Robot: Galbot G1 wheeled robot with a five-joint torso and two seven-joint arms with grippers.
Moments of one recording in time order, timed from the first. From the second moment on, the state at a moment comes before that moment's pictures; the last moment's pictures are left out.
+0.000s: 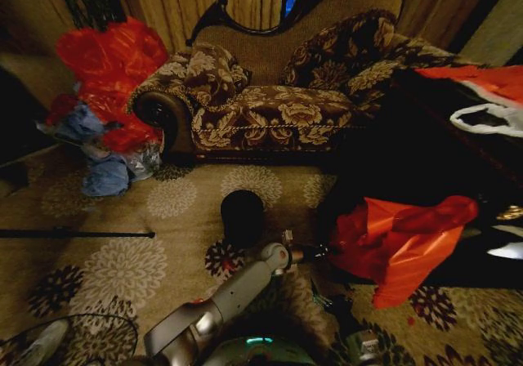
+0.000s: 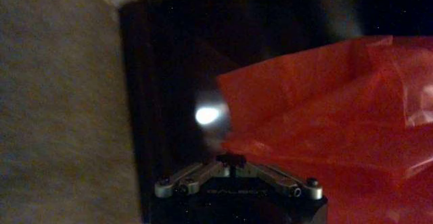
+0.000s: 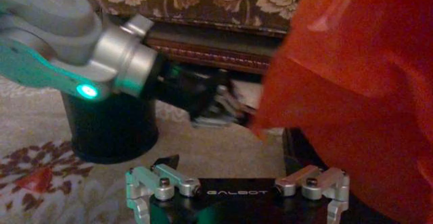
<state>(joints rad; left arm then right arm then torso) 0.61 -1.50 0.34 -1.15 -1.28 0.46 0.08 -1.78 1.34 0.53 1.89 0.04 0.19 -0.04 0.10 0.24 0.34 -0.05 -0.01</state>
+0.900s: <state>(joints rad) 0.85 -0.88 -0.11 -1.84 -1.22 0.45 -0.07 -1.78 1.33 0.53 1.93 0.08 0.23 -0.06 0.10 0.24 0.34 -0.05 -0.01</state>
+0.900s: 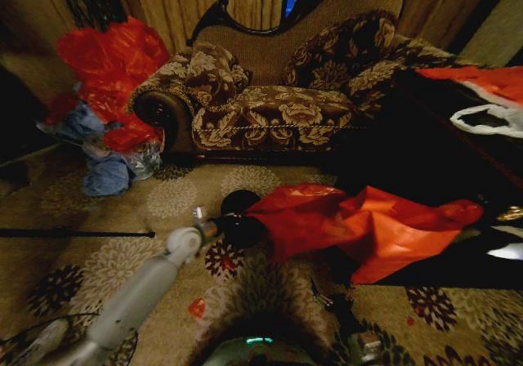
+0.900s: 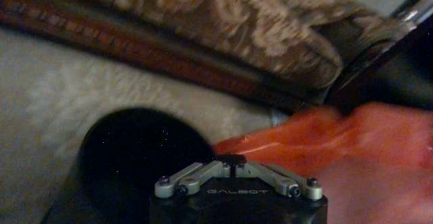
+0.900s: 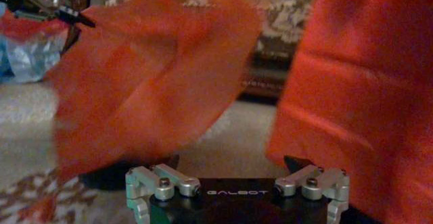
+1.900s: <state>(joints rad) 0.67 -0.90 0.03 -1.96 -1.35 0.48 -0.22 -1.49 1.23 0.22 1.85 0.16 0.21 -0.11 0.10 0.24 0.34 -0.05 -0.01</state>
